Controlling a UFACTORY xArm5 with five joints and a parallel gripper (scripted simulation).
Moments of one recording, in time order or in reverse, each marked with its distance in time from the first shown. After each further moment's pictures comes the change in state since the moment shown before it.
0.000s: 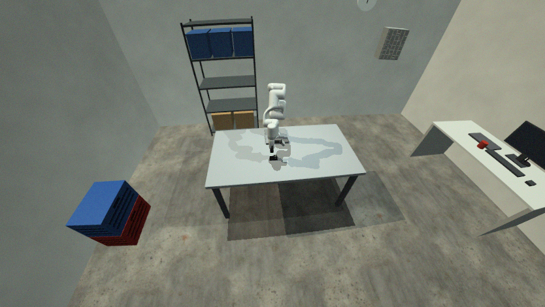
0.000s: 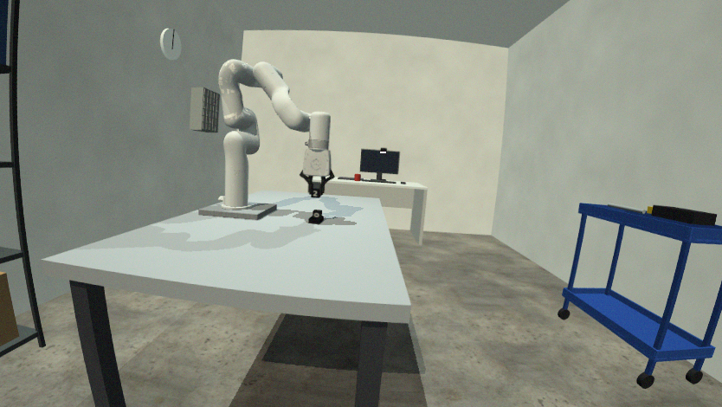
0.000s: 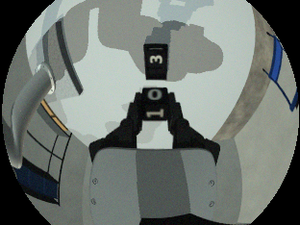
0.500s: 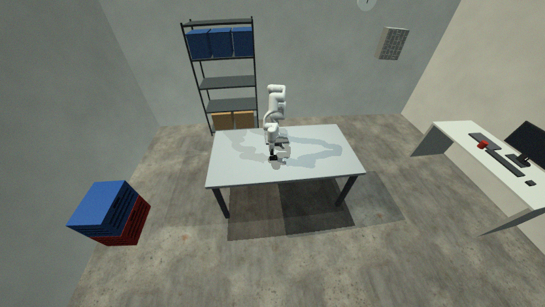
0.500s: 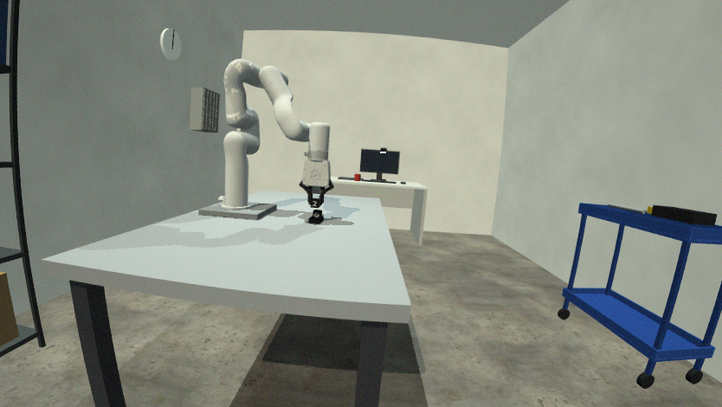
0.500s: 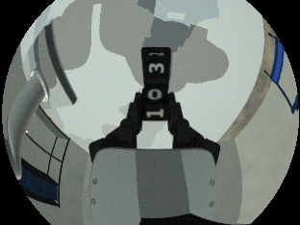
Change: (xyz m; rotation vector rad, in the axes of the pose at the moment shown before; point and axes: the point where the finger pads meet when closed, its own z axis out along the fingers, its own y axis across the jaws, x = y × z) arm 0.000 0.000 0.038 0.000 0.000 0.000
